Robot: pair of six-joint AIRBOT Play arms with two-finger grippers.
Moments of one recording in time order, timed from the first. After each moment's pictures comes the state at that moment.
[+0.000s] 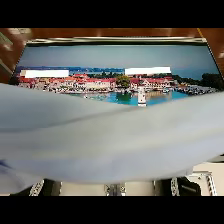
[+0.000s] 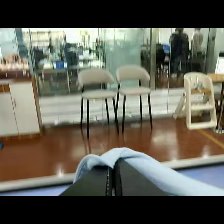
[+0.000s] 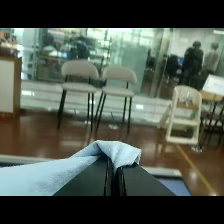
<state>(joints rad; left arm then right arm) 0.29 -0.59 2.04 1.07 -1.30 -1.46 -0.32 -0.37 1.61 -1.29 1.11 1.31</state>
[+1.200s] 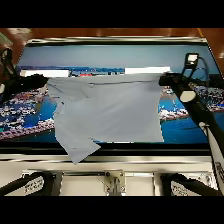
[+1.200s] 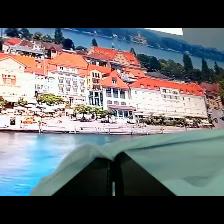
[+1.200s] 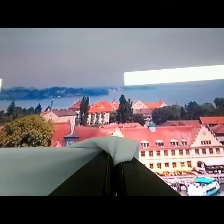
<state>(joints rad) 0.15 -1.24 1.09 0.85 -0.60 -1.09 0.05 -1.34 0.96 -0.76 -0.03 0.80</state>
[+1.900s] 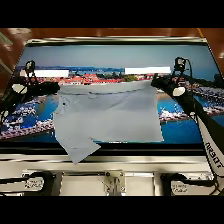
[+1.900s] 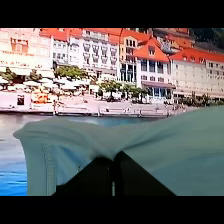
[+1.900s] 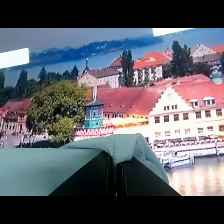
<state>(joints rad) 0.11 -1.45 1.11 0.85 -0.58 -1.03 0.02 -1.49 1.06 -0.75 0.19 0.95</state>
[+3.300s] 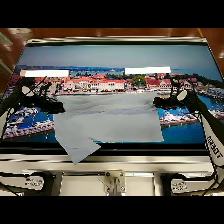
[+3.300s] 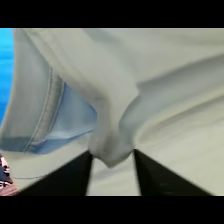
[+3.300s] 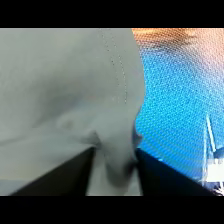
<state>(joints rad) 0.13 -1.58 1.13 1.15 -1.03 -1.23 -0.07 -1.57 1.06 -1.19 0.70 1.39</state>
